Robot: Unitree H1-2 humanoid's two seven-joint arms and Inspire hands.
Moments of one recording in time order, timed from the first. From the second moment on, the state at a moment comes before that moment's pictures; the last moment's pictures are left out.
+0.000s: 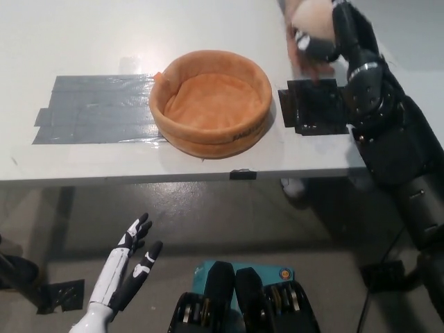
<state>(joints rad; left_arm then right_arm) 0.02 0.17 -0.11 -0.07 0.23 -0.01 -0.03 -1.04 -0.17 0.20 0.69 -0.45 0.17 -0.16</state>
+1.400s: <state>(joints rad) 0.00 0.17 -0.11 -0.07 0.23 -0.01 -0.06 -1.03 0.00 0.32 0.64 -0.49 0.09 -0.05</state>
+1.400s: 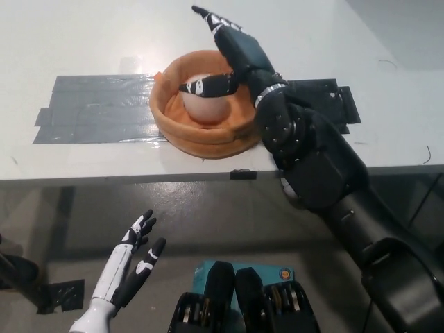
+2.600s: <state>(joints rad) 0.03 0.07 -0.10 -0.01 0.22 -0.09 -0.03 -0.09 -0.05 0.06 -0.08 -0.19 -0.08 -0.04</state>
